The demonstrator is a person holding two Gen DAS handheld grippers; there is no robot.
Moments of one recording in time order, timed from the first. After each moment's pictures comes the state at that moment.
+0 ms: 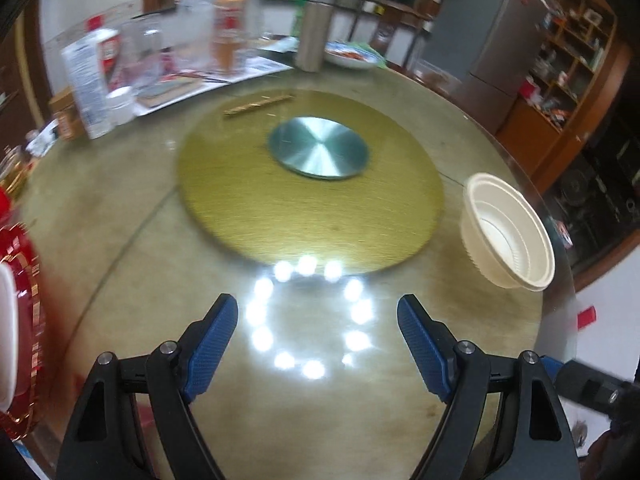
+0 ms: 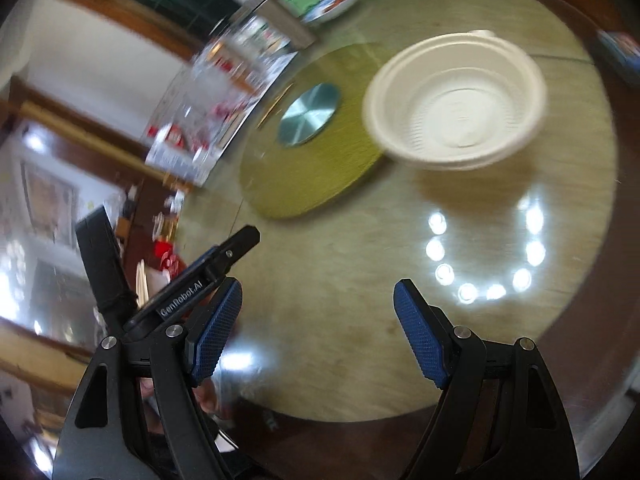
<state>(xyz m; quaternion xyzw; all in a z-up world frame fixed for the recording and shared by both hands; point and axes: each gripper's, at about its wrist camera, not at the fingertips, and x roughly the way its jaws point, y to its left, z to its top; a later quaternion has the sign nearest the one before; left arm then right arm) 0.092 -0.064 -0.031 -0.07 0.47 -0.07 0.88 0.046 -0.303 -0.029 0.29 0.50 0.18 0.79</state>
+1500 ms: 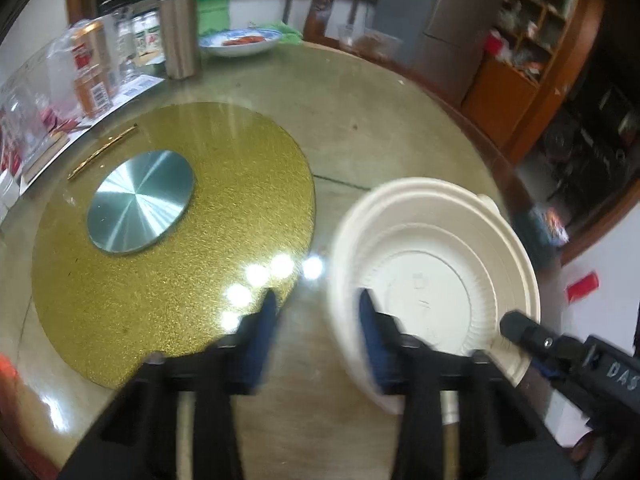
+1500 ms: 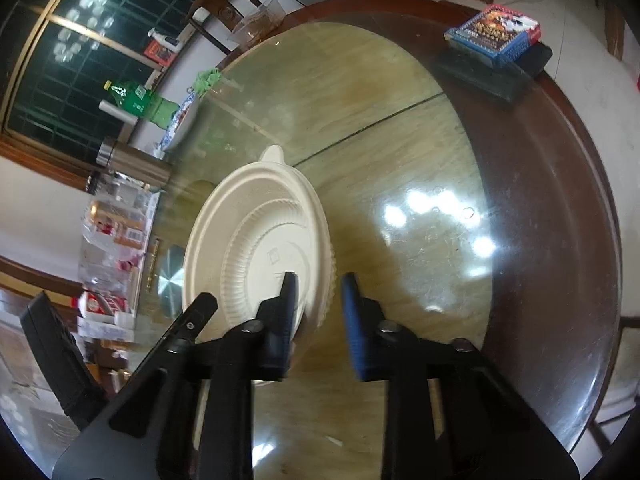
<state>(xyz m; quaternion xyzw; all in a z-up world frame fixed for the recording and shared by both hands) 0.183 -0.214 -0.048 -0.01 0.49 -0.12 0.87 0.120 -0.435 -0.054 0.38 0.46 -0.03 0.80</state>
